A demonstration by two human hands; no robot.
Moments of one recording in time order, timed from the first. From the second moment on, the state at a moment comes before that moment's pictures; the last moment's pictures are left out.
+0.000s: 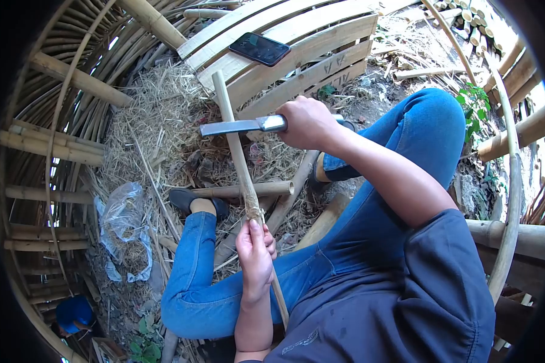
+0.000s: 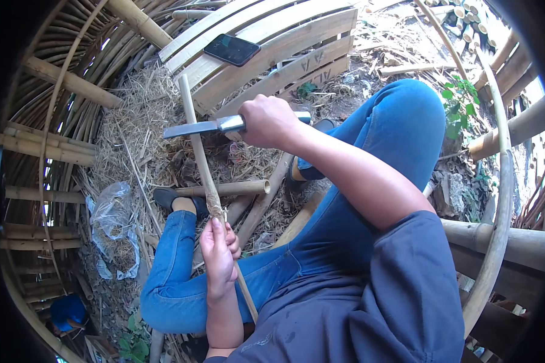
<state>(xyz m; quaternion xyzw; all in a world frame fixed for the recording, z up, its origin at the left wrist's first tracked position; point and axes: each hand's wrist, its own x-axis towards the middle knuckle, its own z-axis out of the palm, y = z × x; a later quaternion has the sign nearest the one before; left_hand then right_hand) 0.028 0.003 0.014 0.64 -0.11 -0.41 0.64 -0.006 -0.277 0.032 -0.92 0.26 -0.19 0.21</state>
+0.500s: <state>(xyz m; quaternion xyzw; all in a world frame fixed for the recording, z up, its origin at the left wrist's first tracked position) 0.027 0.005 0.003 0.67 -0.10 -0.37 0.64 0.002 -0.249 0.005 -0.95 0.19 -0.15 0.18</state>
